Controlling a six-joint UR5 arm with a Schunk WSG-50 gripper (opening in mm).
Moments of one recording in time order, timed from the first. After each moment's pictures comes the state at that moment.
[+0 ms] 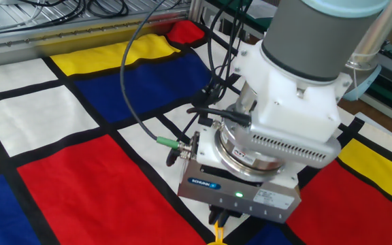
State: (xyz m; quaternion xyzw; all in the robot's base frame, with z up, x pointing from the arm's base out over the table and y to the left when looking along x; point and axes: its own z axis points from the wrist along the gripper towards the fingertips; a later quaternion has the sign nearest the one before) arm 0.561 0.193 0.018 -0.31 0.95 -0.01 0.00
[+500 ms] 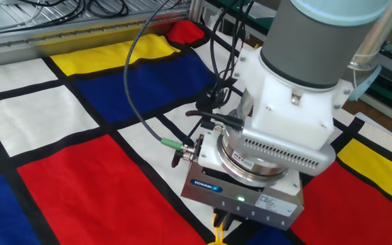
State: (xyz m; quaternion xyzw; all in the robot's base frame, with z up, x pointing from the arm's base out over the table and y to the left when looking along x) arm 0.549 0.193 0.015 -0.27 0.96 -0.02 -0.02
